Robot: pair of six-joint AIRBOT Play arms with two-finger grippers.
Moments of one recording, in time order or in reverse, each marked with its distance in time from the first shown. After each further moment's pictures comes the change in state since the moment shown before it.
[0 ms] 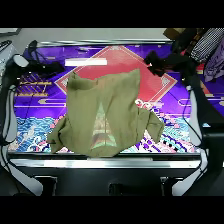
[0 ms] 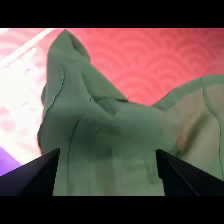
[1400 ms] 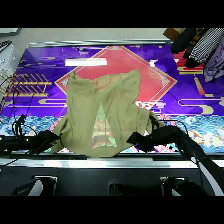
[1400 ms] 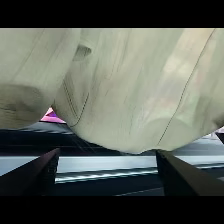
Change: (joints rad) left arm 0.260 1.175 -1.501 -0.213 -0.259 0.012; right arm 0.266 0.766 -1.414 0.168 -0.092 -0.177
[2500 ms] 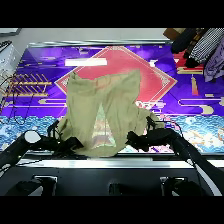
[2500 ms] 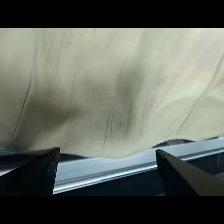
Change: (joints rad) left arm -0.538 -0.242 -0.087 -0.036 0.333 -0.212; right arm 0.103 0.010 -0.004 0.043 0.106 0.086
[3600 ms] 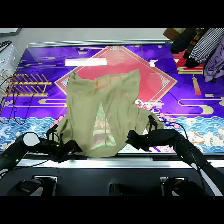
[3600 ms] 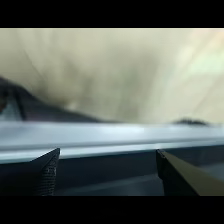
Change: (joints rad) left arm -0.034 0.081 -0.003 0.081 -0.114 -0.191; right arm 0.000 0.067 0.000 -0.002 -0.011 0.040
